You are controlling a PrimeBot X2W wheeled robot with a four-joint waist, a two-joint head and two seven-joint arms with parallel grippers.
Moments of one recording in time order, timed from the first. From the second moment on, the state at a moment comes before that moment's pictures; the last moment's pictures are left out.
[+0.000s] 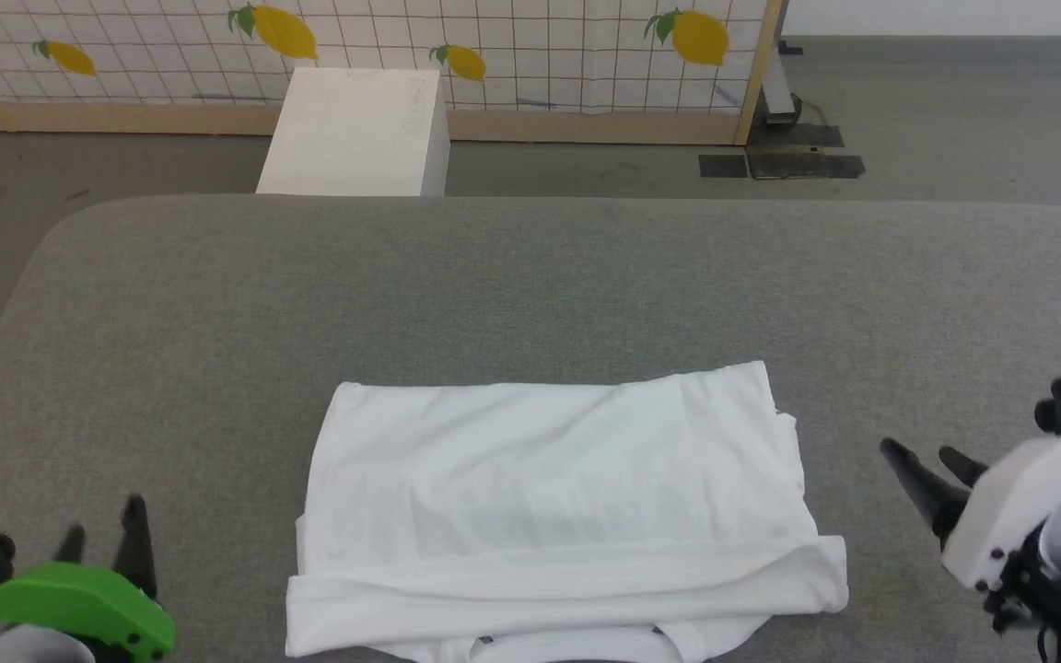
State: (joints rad) left arm 0.10 0.51 -0.14 0.00 -0.94 0.32 0.04; right arm -0.04 -0.08 -0.22 -0.16 0.43 0.13 0.82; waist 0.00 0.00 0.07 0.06
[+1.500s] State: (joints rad) left arm -0.04 0.17 0.06 0.02 -0.39 -0.07 -0.26; right arm -0.24 -0.23 -0.31 0.23 0.30 0.13 0.88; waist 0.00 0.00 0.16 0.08
